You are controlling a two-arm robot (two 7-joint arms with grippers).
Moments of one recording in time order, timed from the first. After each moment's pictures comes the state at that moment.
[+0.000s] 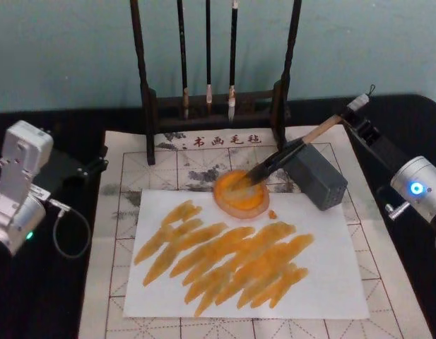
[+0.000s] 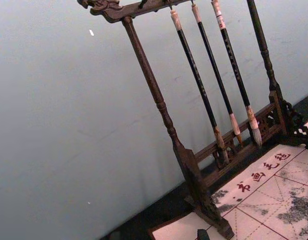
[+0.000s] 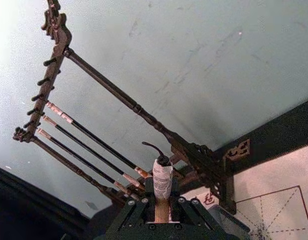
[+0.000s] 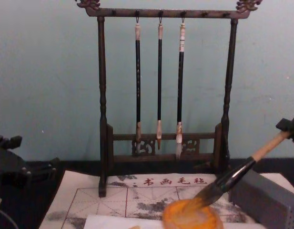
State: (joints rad) left arm -0.20 0.60 0.45 -1.41 -0.25 -0.12 0.03; right arm 0.30 0.50 -0.38 -1.27 1.40 0.10 0.35
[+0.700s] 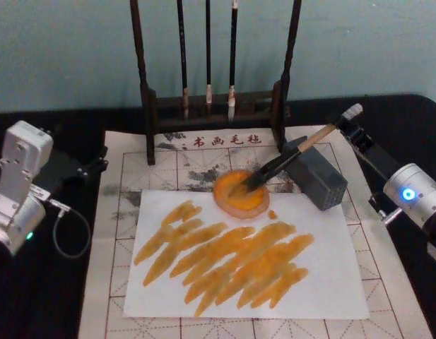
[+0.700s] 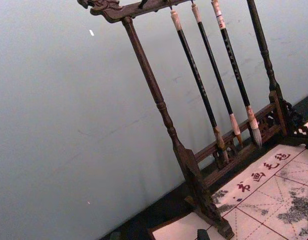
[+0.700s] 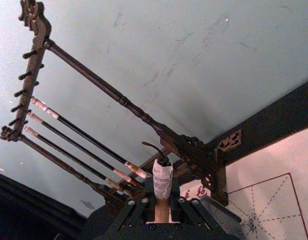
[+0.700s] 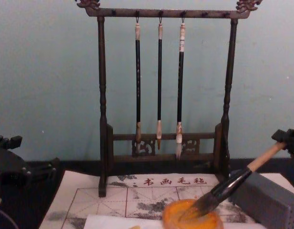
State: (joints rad) left arm -0.20 0.60 0.45 -1.41 -0.25 -0.12 0.03; right arm 0.31 0.47 -0.40 -1.23 1.41 0.10 0.35
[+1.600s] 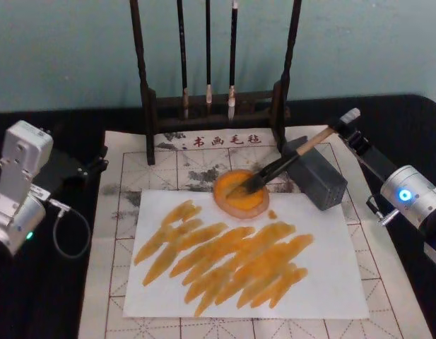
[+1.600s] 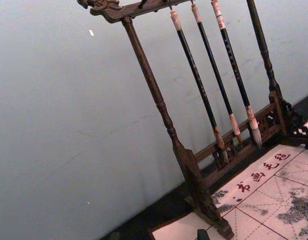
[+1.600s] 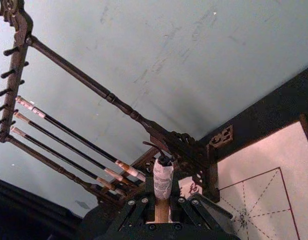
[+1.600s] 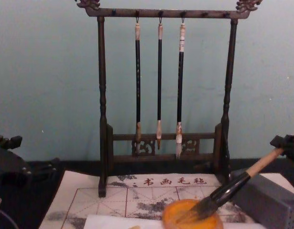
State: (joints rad) left arm -0.20 0.60 0.45 -1.41 -0.25 -0.12 0.03; right arm 0.33 0.45 -0.39 -1.19 1.39 0.12 0.34
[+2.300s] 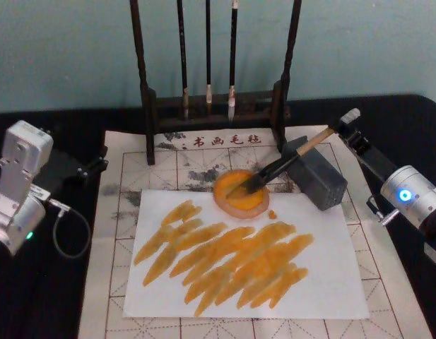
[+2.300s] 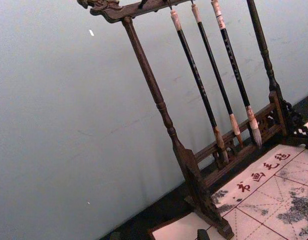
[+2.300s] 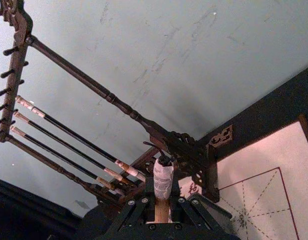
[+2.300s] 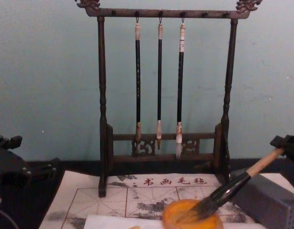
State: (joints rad) left arm -0.20 0.60 0.45 -1.41 -0.25 -0.12 0.03; right arm 0.33 0.45 -0.39 -1.19 1.39 0.12 0.34
